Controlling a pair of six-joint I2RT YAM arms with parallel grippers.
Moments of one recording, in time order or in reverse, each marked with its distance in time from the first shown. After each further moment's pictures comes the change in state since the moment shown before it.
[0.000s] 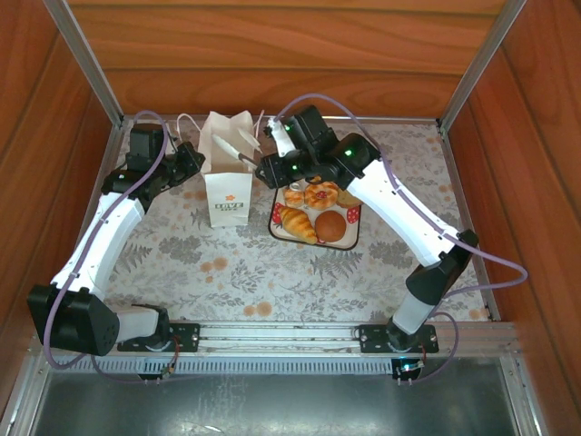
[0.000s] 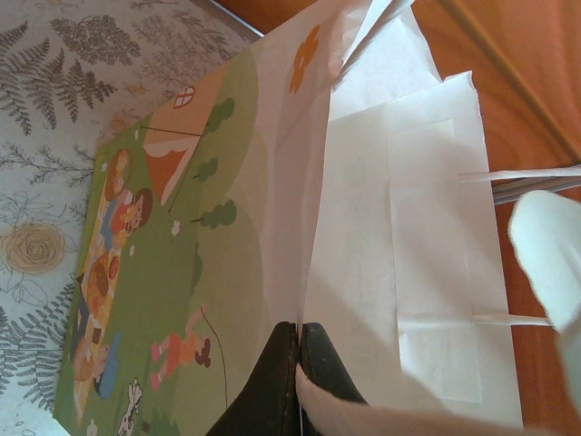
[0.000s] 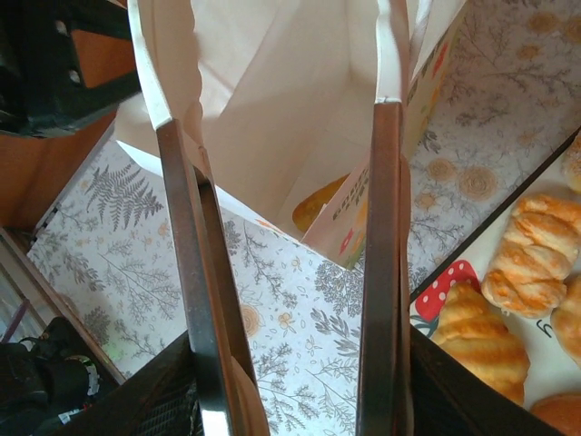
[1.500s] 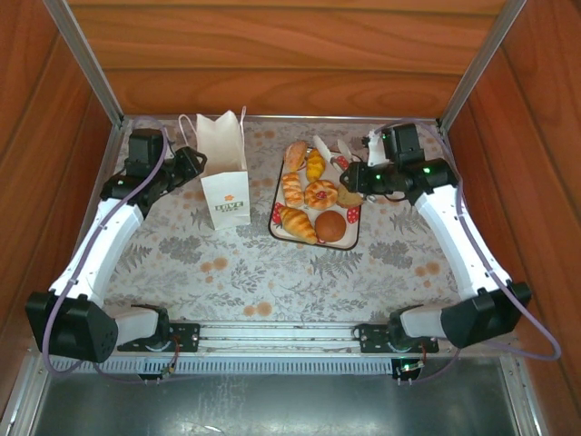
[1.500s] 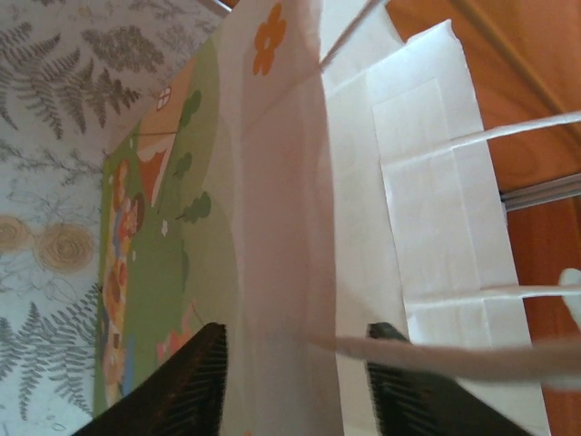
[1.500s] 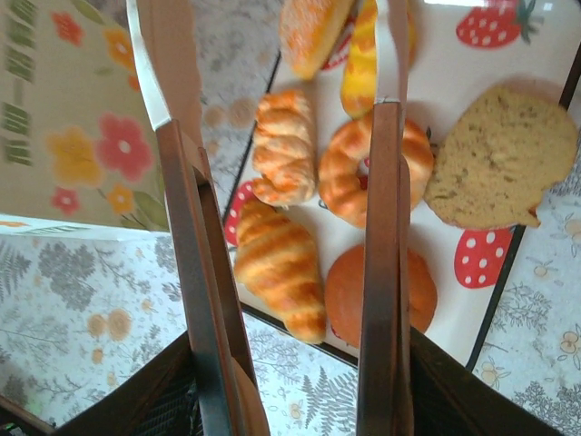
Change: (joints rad) left arm 0.002 -0.051 -0.050 0.006 -0.043 0.021; right arm -0.509 -0.340 -0.534 0.039 -0.130 -0.008
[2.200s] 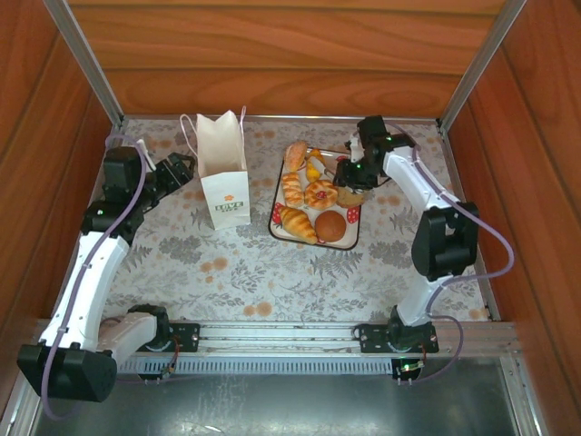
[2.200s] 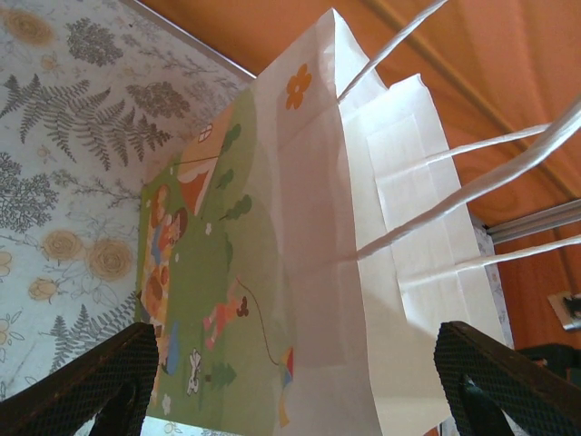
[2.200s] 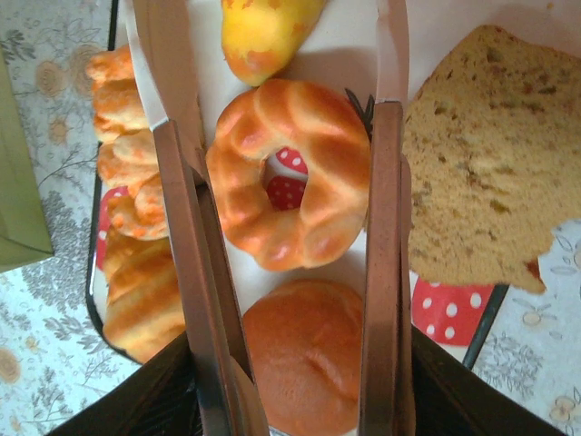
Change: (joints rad) left arm 0.079 -0.220 -0.113 -0.005 -0.001 0.021; right arm -0.052 0.469 0.171 -0.005 0.016 -0.071
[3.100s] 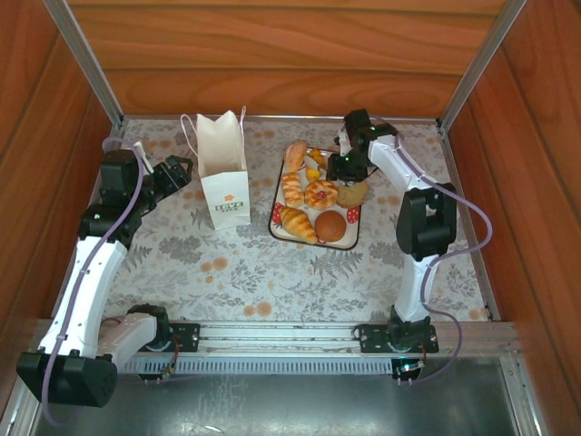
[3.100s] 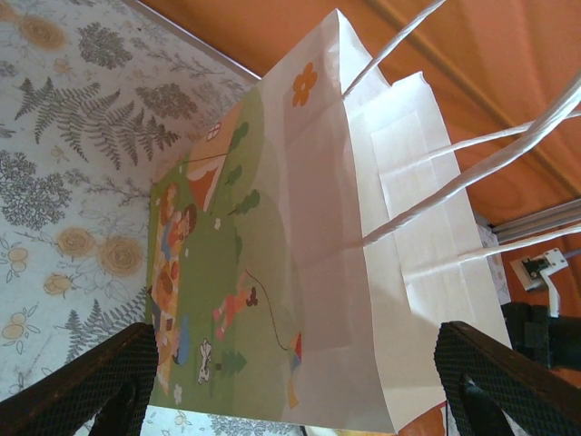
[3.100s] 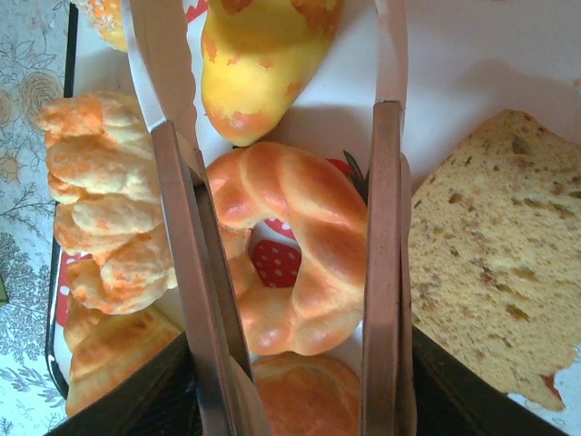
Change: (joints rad) left arm 0.007 -0.027 0.000 -0.028 -0.005 0.016; right arm 0.034 0.195 0.181 -0.038 0.049 -0.021
